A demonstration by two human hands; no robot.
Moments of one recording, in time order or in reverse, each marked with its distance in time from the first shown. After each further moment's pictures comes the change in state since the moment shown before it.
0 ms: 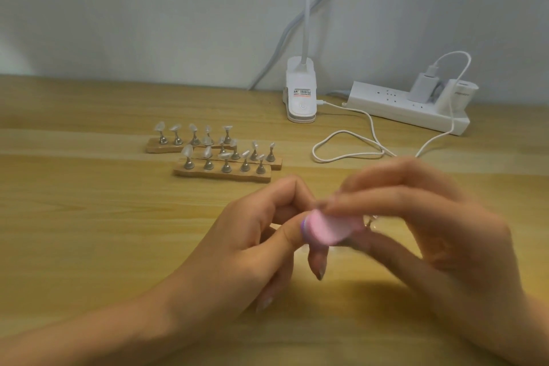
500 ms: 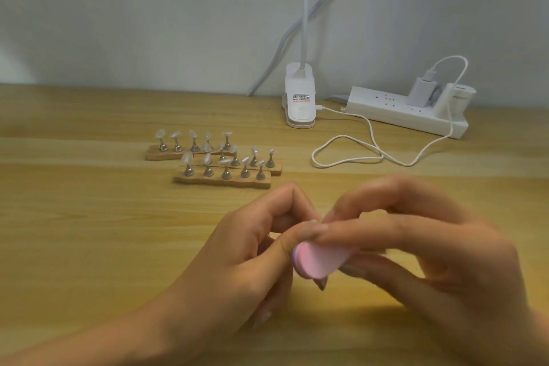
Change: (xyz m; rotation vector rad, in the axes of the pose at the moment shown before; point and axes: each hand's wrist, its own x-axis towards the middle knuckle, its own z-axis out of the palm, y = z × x) left_hand -0.004 -0.001 -0.001 -0.020 -0.018 0.020; right_hand 0.000 0.001 0.000 0.021 0.021 0.014
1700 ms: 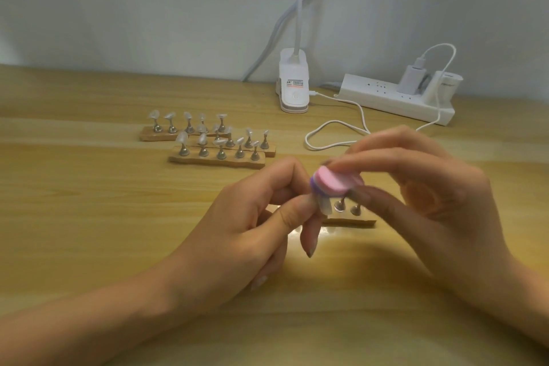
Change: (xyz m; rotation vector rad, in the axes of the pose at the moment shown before) left_hand 0.001 0.002 0.004 0.110 0.006 0.024; right_hand -0.002 -0.001 -0.005 -0.023 0.022 0.046
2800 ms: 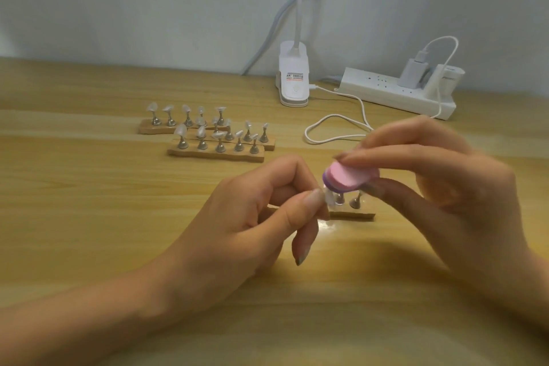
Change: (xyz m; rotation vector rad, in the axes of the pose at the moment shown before) left_hand -0.003 0.001 0.001 0.006 -0.029 0.039; right_hand -0.004 -0.004 -0.009 -0.132 -0.018 -0.068
